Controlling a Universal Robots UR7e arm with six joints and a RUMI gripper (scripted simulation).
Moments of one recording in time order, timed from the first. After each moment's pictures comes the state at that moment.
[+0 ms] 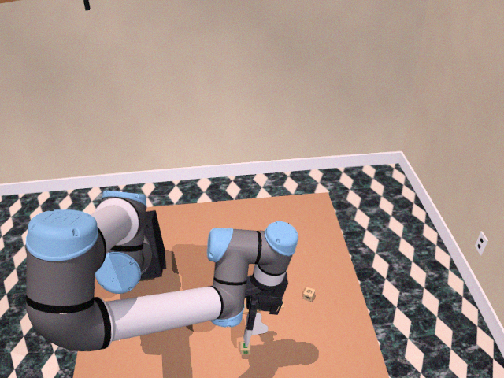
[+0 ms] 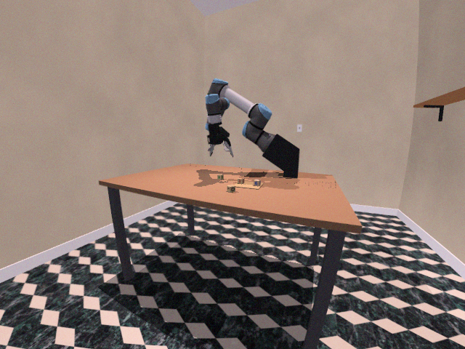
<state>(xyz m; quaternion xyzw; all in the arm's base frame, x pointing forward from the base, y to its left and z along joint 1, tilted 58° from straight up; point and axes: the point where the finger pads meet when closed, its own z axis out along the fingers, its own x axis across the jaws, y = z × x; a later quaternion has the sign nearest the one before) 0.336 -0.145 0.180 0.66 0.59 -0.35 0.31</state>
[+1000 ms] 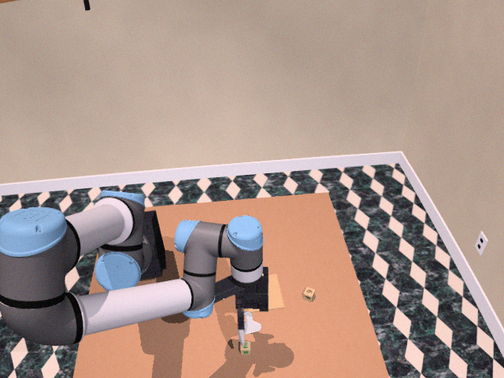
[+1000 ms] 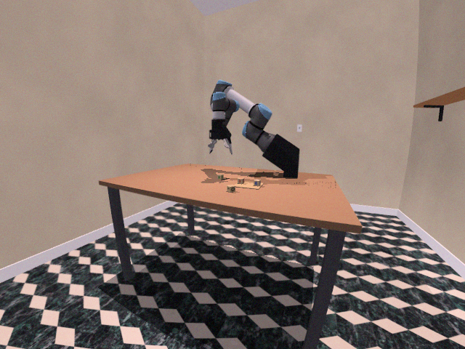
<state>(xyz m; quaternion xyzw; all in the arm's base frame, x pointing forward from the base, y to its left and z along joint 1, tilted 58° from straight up) 0.329 -0.140 0.195 0.63 0.61 -0.28 0.39</state>
